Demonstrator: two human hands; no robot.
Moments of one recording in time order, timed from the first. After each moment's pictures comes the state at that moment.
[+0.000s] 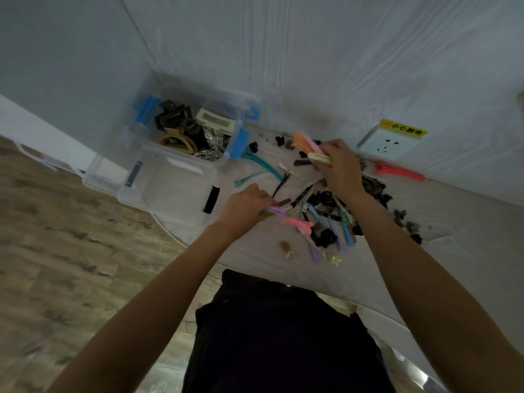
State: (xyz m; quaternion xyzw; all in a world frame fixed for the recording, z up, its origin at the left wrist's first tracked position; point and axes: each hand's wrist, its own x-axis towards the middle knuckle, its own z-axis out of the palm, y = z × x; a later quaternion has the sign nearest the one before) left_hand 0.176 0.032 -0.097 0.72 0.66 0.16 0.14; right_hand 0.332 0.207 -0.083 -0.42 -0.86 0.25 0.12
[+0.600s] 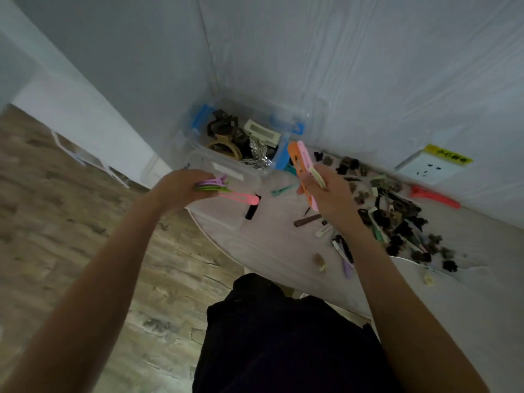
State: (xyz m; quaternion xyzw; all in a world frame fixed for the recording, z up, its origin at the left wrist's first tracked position) left_hand 0.014 -0.052 -0.044 0.53 0.80 0.08 0.28; right_hand 0.266 0.110 -0.025 -0.39 -0.76 0.49 0.15
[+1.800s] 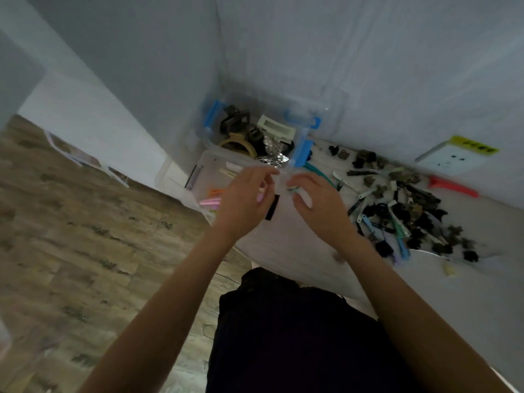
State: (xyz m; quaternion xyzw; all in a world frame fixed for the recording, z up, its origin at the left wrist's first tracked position) left_hand 0.078 -0.039 -0.050 0.54 0.76 0.36 0.08; right_hand 0.220 0.062 -0.056 -0.29 -0.89 0.32 0.16
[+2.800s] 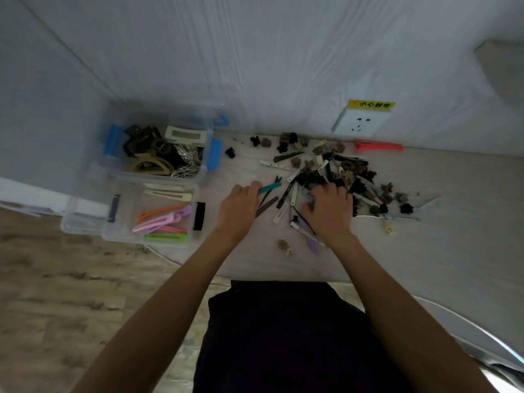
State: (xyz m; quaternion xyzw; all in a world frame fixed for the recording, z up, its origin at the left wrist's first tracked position) left_hand 0.189 0.052 -0.096 0.61 0.77 0.09 0.18; right_hand 0.368 0.121 -0.120 -0.59 -0.80 0.12 -0.05
